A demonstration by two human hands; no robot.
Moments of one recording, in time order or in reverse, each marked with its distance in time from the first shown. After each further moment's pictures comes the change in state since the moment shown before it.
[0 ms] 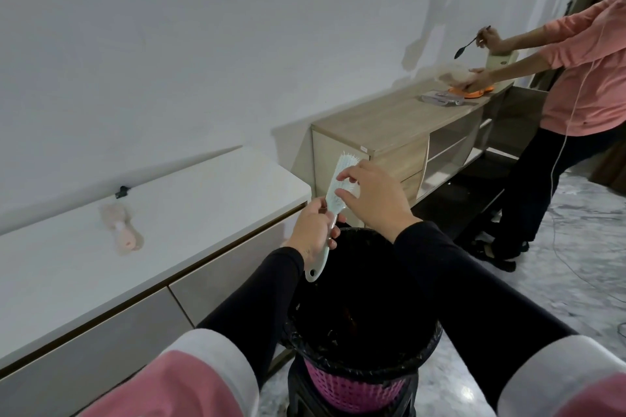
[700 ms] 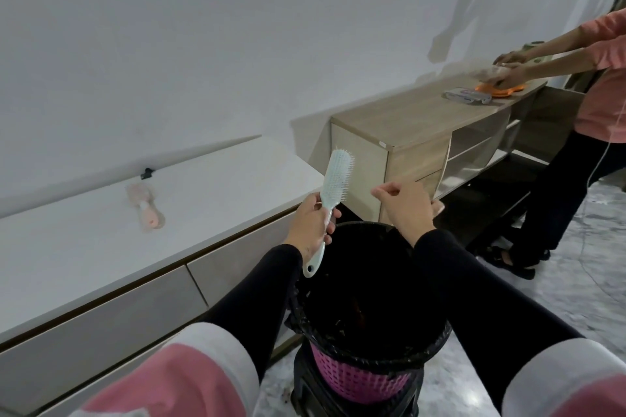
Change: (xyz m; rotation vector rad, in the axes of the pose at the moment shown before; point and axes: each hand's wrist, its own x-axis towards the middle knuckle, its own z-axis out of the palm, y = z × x) left_hand -0.015 -0.003 -0.019 0.038 0.136 0.021; right_hand -0.013 0.019 0.016 0.330 0.033 0.510
